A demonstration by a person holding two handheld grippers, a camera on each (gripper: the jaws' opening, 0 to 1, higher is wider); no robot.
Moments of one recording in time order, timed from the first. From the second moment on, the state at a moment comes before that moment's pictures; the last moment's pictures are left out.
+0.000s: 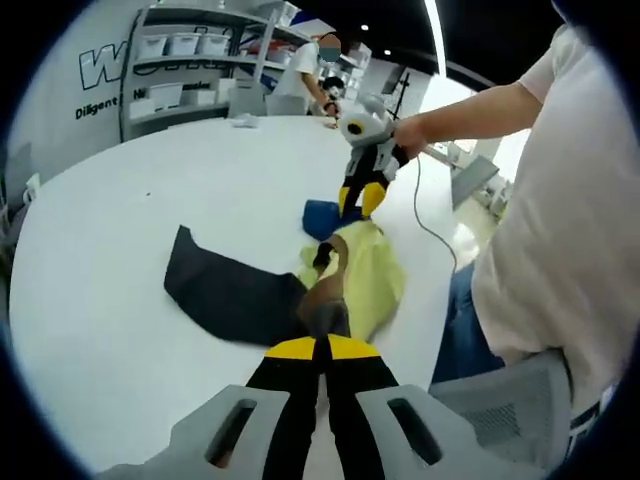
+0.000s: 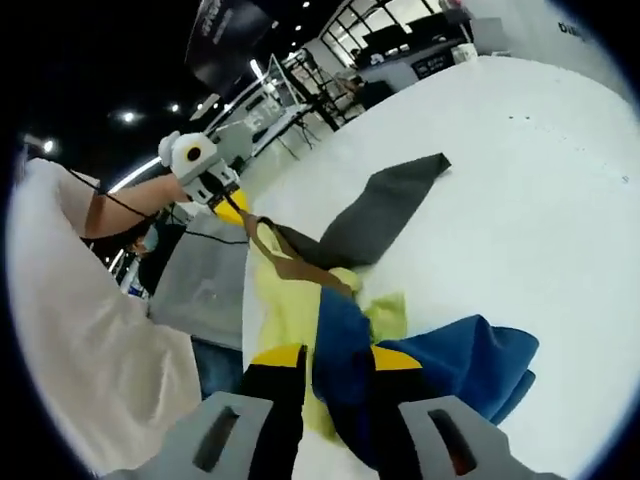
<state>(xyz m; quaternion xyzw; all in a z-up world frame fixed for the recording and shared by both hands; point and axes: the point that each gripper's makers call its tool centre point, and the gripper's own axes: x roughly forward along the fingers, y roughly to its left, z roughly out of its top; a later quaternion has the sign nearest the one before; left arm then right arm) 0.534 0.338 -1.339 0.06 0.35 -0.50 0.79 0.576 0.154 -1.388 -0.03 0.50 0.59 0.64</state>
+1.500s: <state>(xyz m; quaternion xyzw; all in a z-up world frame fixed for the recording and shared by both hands) 0.524 0.353 -1.346 0.06 0.36 -0.48 0.80 0.633 0.170 -1.391 0.01 0.49 0.54 0.69</state>
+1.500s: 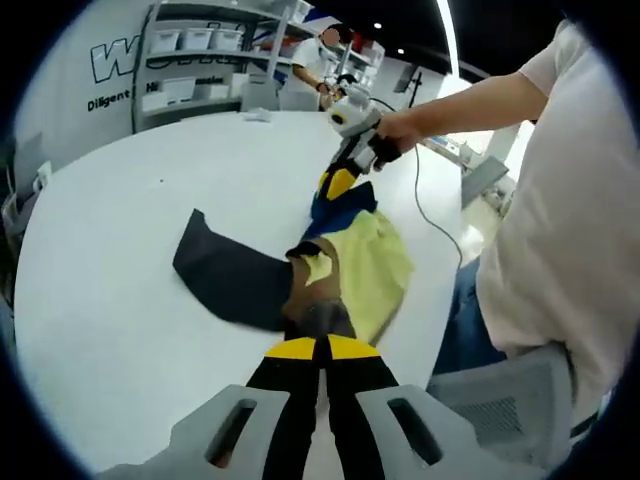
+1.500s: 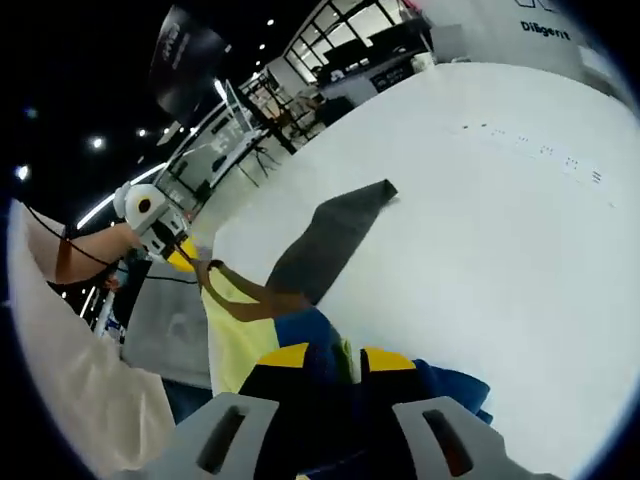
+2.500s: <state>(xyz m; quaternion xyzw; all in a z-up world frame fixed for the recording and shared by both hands) 0.548 0.373 -1.328 0.04 0.34 -0.44 0.83 0.607 0.158 -1.342 0.03 0.46 0.55 0.70</state>
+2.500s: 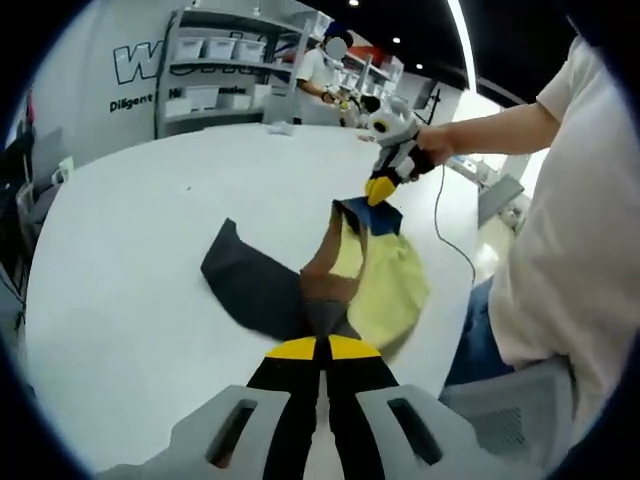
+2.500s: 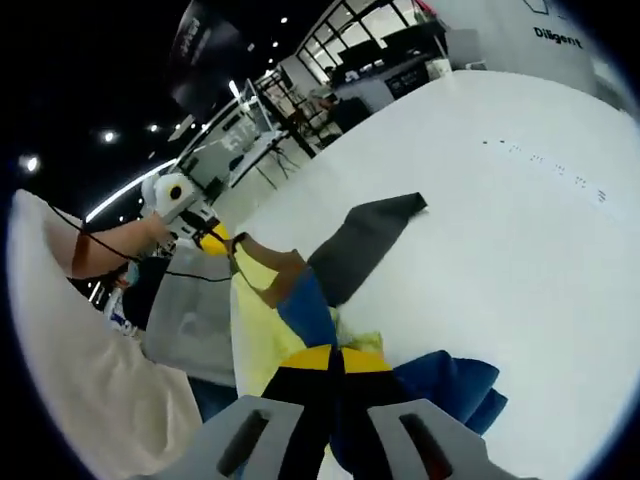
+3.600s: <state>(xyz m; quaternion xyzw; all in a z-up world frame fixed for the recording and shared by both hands) 0.487 0.348 -1.214 0.00 0.31 -0.61 0.73 0.473 0.137 -1.228 0.11 0.41 0.70 0.57</state>
